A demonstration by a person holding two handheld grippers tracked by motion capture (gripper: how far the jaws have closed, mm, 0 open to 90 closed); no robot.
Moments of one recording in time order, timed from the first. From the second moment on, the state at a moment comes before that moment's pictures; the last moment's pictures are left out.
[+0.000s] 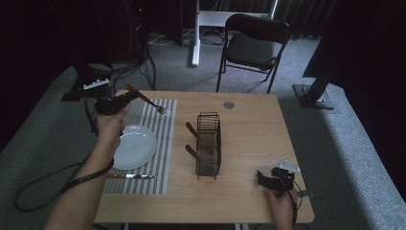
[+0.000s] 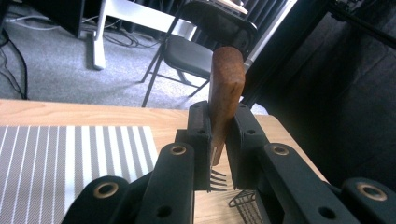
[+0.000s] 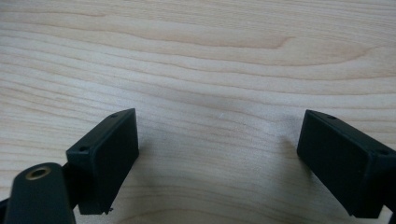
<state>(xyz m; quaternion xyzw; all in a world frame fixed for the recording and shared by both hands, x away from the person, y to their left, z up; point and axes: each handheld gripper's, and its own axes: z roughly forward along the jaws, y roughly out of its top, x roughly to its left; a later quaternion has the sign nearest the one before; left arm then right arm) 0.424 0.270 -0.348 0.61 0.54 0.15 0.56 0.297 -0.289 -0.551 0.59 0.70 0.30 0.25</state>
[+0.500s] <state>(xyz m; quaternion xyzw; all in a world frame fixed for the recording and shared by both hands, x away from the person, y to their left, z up) 0.434 0.294 -0.392 0.59 0.58 0.14 0.54 0.297 -0.289 -0.551 0.60 0.70 0.30 0.25</state>
